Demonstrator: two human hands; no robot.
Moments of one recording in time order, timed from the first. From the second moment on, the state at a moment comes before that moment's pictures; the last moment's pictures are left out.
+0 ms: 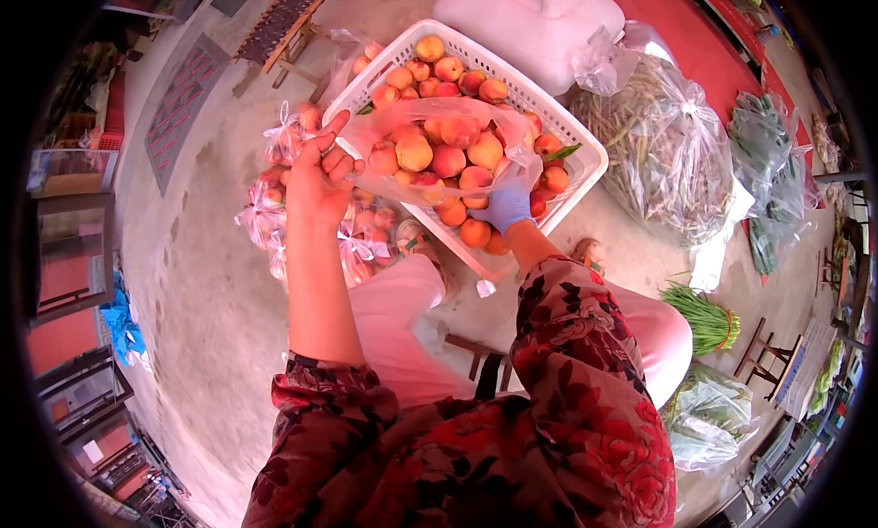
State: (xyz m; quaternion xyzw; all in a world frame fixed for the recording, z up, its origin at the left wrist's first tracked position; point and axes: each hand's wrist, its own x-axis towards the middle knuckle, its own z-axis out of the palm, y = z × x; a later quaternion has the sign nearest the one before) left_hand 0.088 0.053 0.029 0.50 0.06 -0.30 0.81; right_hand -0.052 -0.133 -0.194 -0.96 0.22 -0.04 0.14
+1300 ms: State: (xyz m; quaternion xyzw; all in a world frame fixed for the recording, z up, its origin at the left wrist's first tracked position) left_hand 0.081 0.067 0.031 0.49 0.04 -0.38 0.78; right_hand -0.030 -0.130 -0.094 -0.91 0.11 -0.24 0.33
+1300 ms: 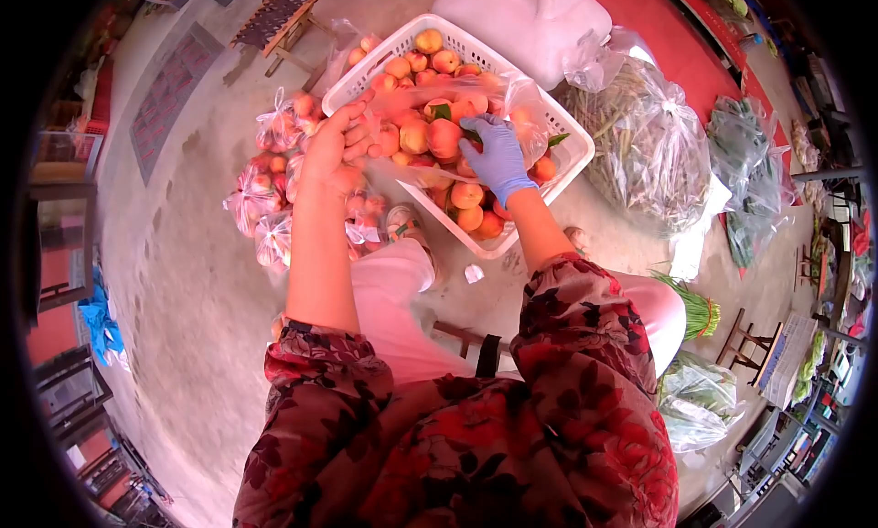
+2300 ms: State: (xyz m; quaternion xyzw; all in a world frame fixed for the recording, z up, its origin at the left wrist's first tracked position) left_hand 0.072 0.058 0.037 0.53 0.04 -0.37 0.77; right_hand -0.034 -0.071 -0.053 -0.75 0.23 -0.15 0.60
